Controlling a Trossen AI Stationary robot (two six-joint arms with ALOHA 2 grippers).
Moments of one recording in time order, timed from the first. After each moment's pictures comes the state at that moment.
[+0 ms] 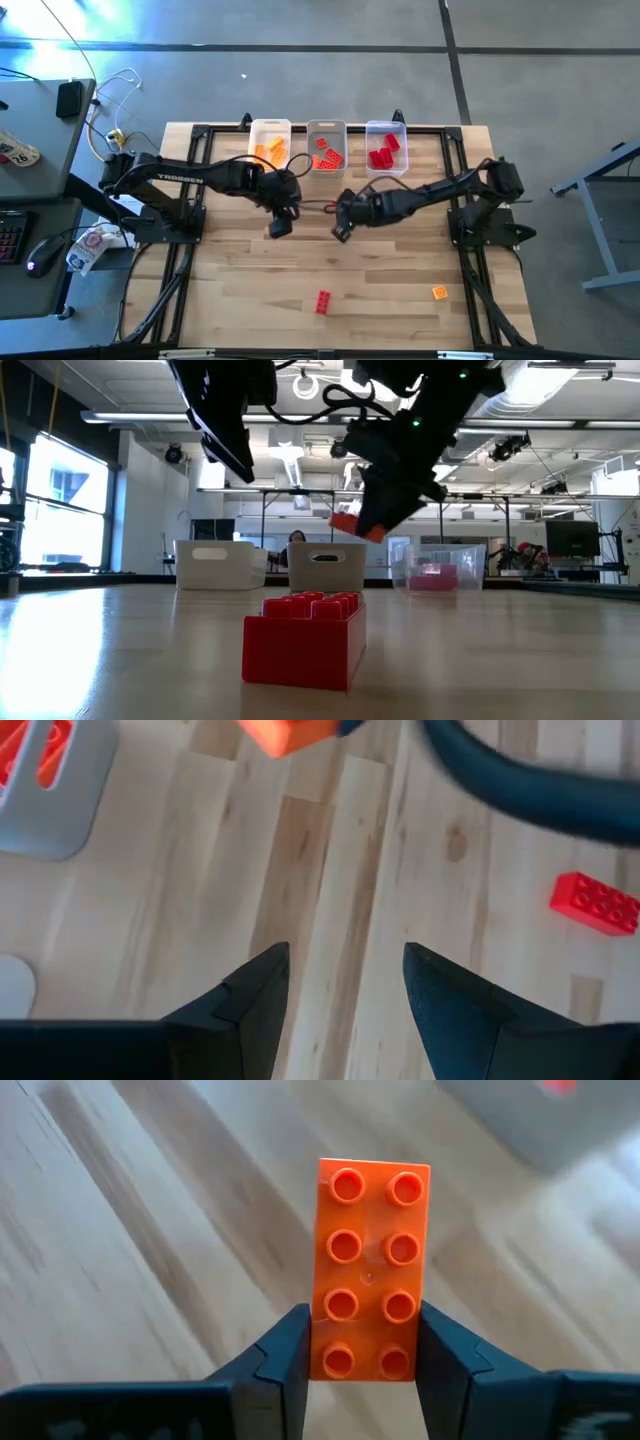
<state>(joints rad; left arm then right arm) 0.15 1.45 1.12 -0.71 0.04 -0.19 0.11 1.73 1.13 -0.48 0.37 0.67</state>
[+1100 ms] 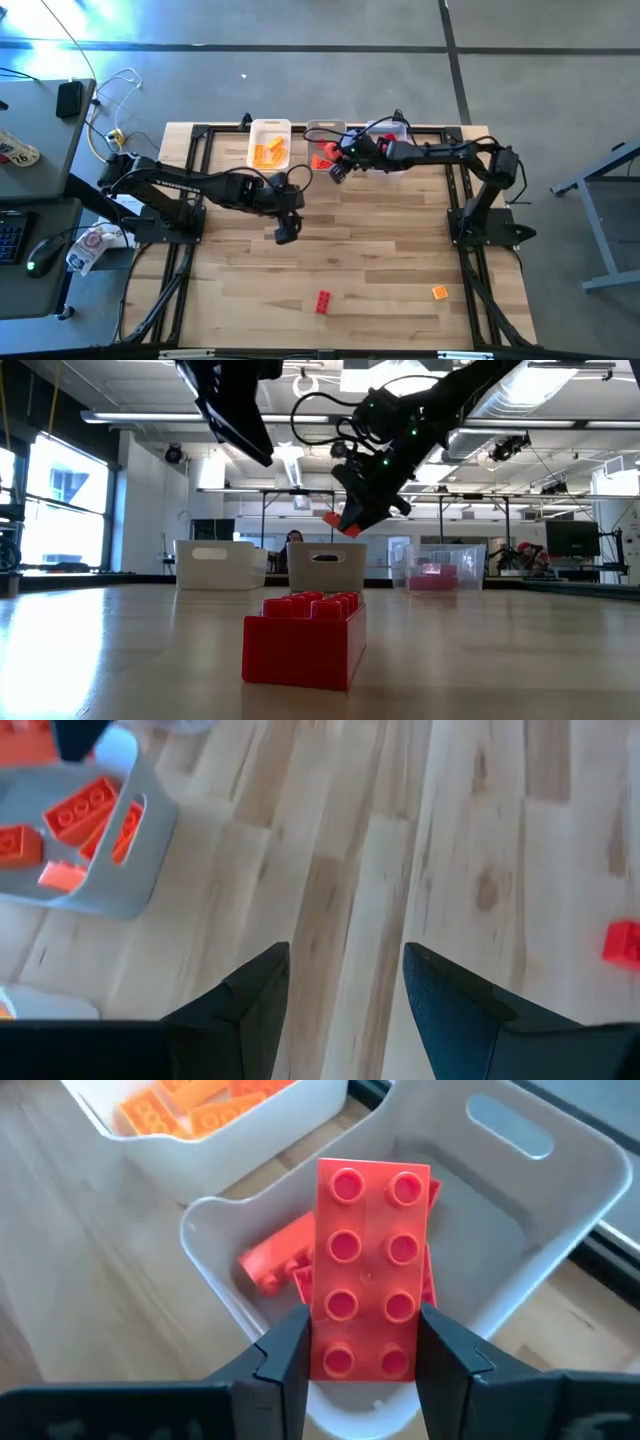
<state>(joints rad) 0.02 1.45 1.12 -0.62 -0.22 -0.21 -0.36 1.74 1.13 -0.15 0.18 0.28</state>
